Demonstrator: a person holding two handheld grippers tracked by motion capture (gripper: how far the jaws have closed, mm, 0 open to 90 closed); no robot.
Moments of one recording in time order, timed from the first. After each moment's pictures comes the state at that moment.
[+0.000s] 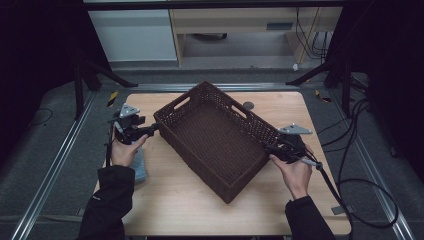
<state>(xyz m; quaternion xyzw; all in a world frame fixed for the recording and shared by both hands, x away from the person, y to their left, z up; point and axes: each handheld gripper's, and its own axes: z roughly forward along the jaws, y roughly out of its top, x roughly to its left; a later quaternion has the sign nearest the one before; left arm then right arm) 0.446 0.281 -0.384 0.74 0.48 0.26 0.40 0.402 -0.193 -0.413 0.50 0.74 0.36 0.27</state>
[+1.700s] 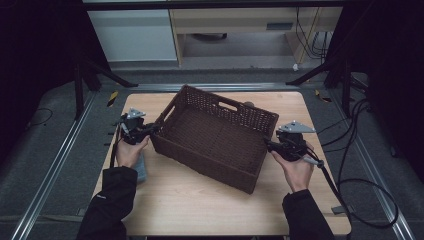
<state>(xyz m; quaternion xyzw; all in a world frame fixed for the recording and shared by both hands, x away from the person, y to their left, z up) 0.454 0.278 -0.418 0.76 0.49 0.22 0.37 0.402 -0.195 -0.405 0.47 0.75 0.39 0.27</state>
